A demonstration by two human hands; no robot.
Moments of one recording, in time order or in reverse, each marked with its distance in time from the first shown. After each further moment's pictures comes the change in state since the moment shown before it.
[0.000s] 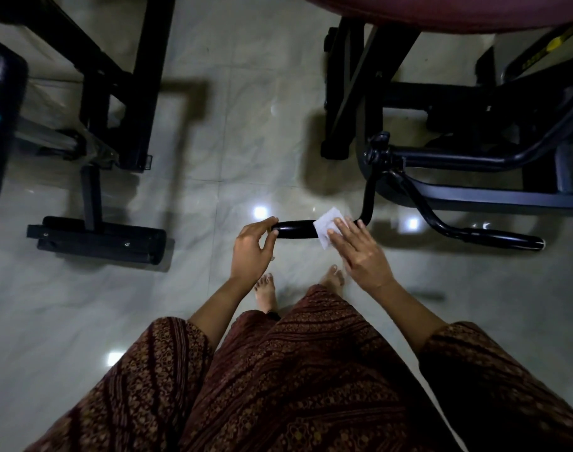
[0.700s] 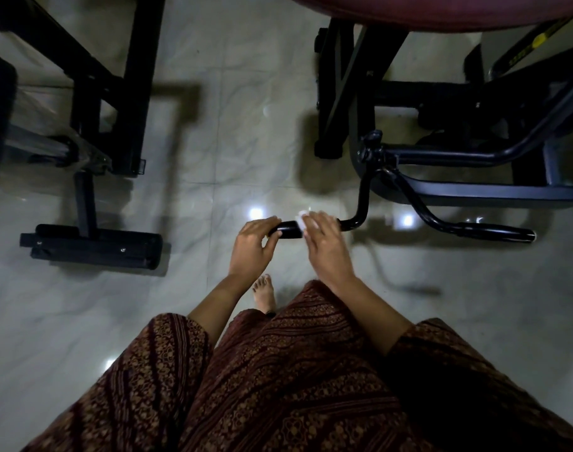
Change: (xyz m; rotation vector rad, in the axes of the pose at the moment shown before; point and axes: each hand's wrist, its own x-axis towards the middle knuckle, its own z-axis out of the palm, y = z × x) left_hand 0.008 0.003 -0.001 0.124 -0.032 0.193; right_hand 0.051 -0.067 0.006 0.207 -0.059 0.498
